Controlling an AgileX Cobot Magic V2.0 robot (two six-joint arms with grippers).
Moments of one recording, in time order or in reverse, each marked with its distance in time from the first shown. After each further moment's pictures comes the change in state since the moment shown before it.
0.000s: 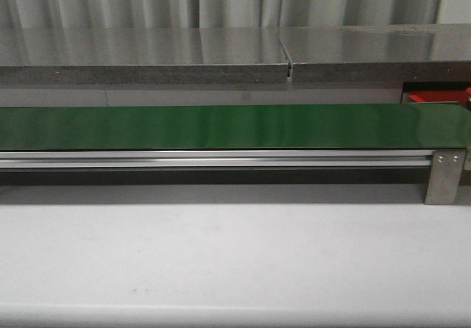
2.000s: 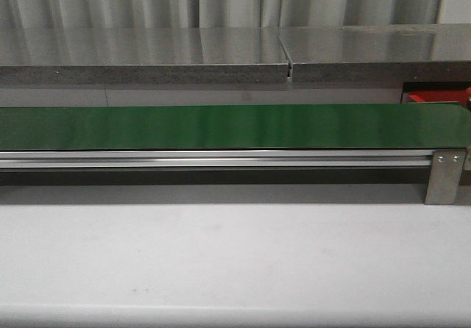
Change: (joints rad) left arm 0.000 0.000 0.000 0.000 0.000 0.000; right arm -0.054 0.142 0.158 0.251 -0.323 0.004
